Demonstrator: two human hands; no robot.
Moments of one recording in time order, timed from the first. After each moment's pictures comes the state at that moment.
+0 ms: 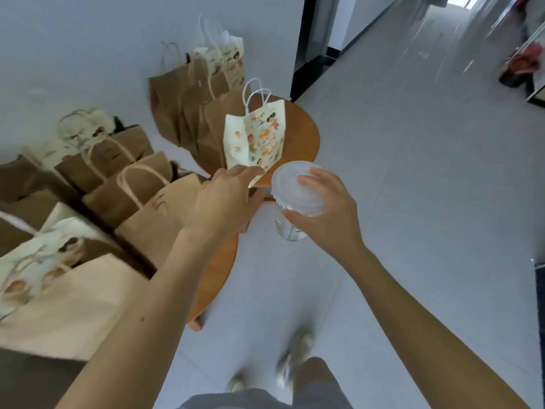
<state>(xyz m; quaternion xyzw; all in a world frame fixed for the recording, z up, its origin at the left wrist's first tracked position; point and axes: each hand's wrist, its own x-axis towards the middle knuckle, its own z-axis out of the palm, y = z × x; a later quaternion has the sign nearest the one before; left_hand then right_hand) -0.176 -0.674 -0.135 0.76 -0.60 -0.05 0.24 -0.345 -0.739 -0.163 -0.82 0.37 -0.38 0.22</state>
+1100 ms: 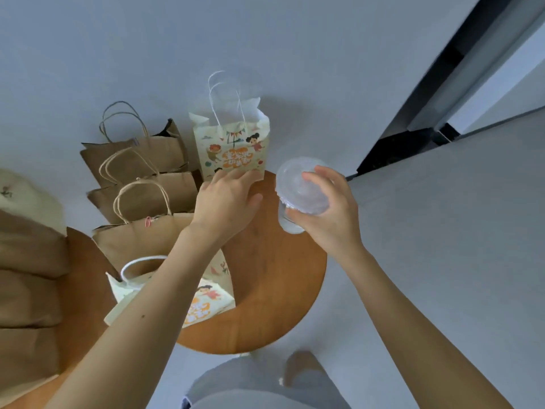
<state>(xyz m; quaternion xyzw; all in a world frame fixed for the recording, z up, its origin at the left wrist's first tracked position) -0.027 -1.237 -0.159 0.92 -0.36 -0.02 0.18 -0.140 -1.380 -0.173 -0.88 0.18 -0.28 0.33</state>
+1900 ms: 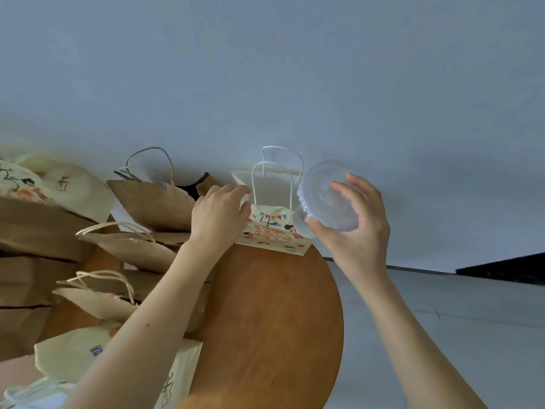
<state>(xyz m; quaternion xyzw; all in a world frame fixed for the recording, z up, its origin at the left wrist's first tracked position) 0.180 -1.346 -0.196 0.98 -0.03 0.01 0.18 0.137 -1.546 -0.182 -0.86 -0.01 -0.22 0.46</state>
